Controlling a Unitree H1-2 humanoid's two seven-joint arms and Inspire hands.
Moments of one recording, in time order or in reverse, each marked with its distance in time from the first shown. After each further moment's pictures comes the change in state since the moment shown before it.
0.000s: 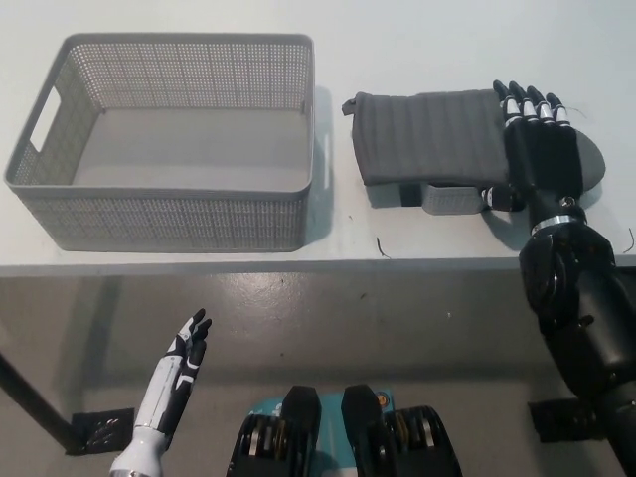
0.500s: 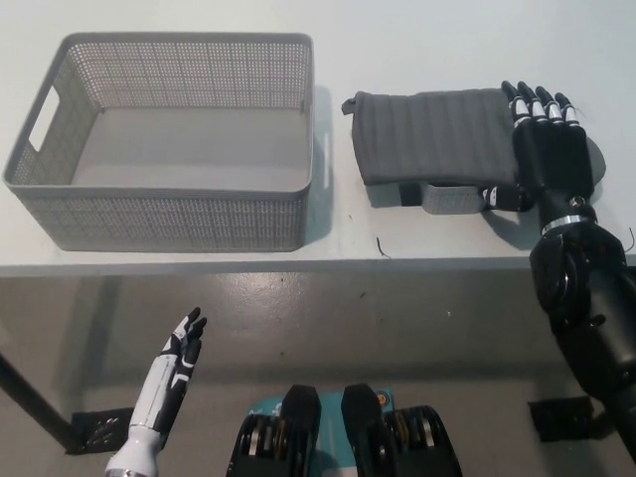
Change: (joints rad) left_arm -0.001 0.005 0.015 0.001 -0.002 -0.001 0.000; right_arm 0.000 -0.030 0.032 -0.003 0.022 0.003 0.003
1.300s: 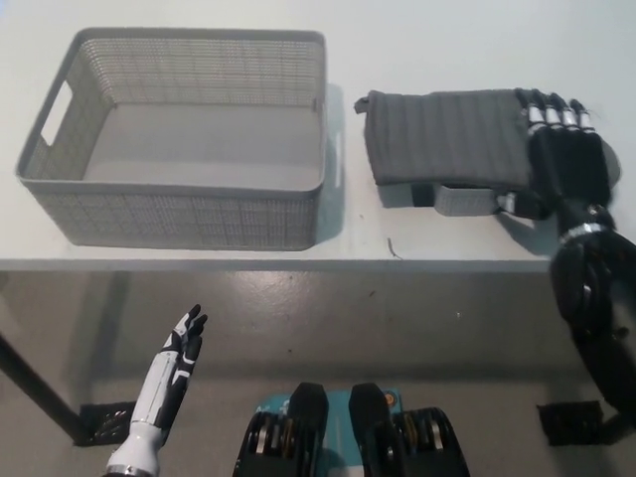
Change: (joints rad) left_arm -0.023 -0.003 -0.006 0.021 0.005 0.000 0.000; right_arm 0.065 -0.081 0.018 -0.101 0.022 0.012 0.028
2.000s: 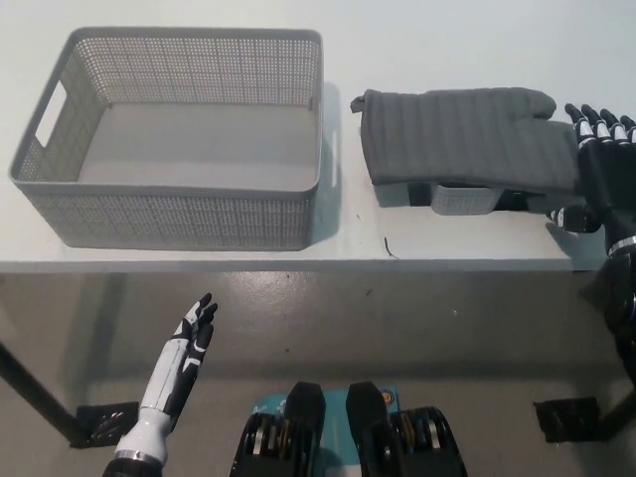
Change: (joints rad) left_arm -0.032 -0.002 -0.012 0.017 0.012 0.000 0.000; right_arm 0.027 -0.059 -0.011 -0.023 0.027 0.023 0.057
